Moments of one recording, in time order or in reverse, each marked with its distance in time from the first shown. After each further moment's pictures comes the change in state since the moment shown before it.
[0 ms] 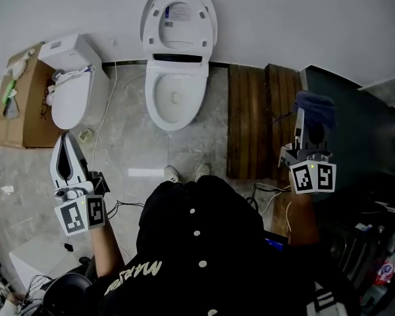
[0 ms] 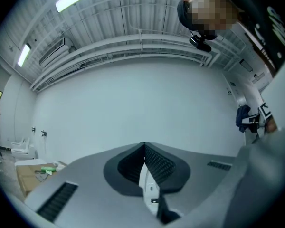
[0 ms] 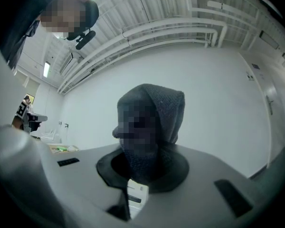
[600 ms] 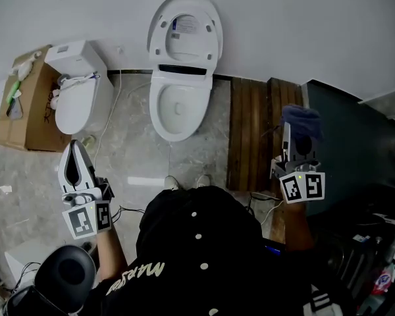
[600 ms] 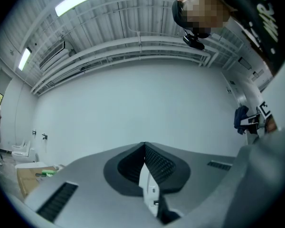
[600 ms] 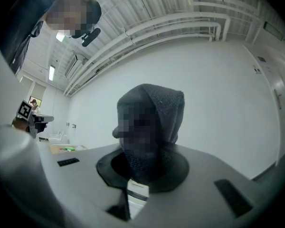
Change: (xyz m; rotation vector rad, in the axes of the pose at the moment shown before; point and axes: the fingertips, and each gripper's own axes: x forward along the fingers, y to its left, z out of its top) left arm -0.003 0.003 -0.003 0.027 -0.033 0.013; right arm 0.013 0.033 -0.015 0.011 0.011 0.087
